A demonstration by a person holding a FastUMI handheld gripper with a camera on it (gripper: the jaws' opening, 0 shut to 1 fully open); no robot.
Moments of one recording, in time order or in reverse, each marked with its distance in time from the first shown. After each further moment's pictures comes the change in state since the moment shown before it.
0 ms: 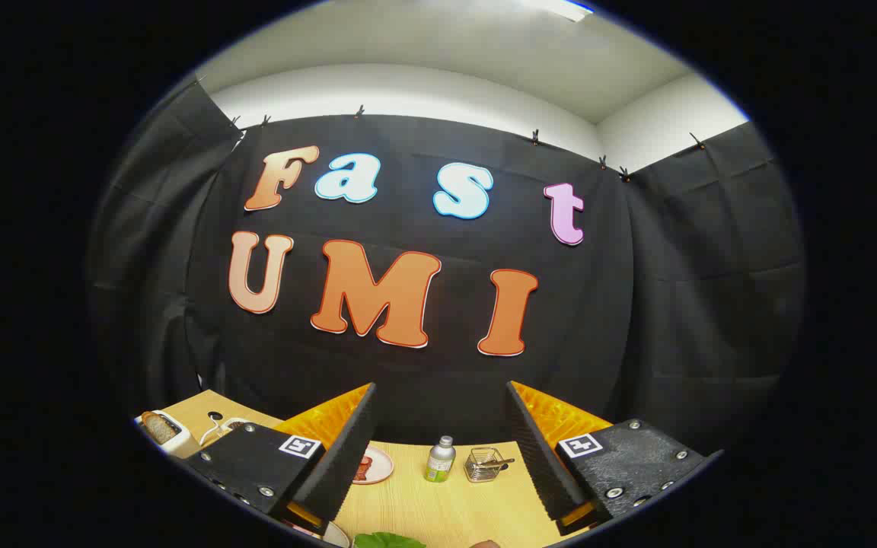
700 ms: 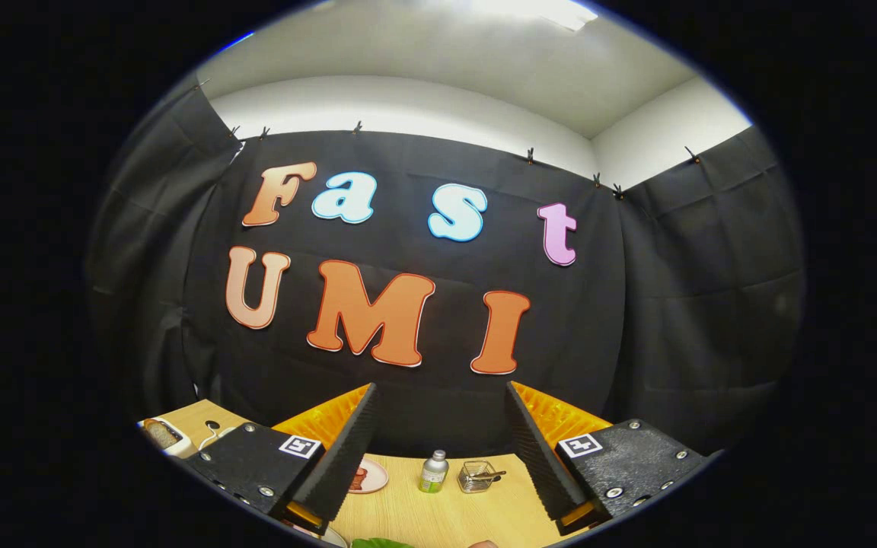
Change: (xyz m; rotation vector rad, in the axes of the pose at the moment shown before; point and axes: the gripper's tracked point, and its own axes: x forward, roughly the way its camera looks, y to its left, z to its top) arm -0.010 -0.003 0.031 0.002 -0.078 -0.006
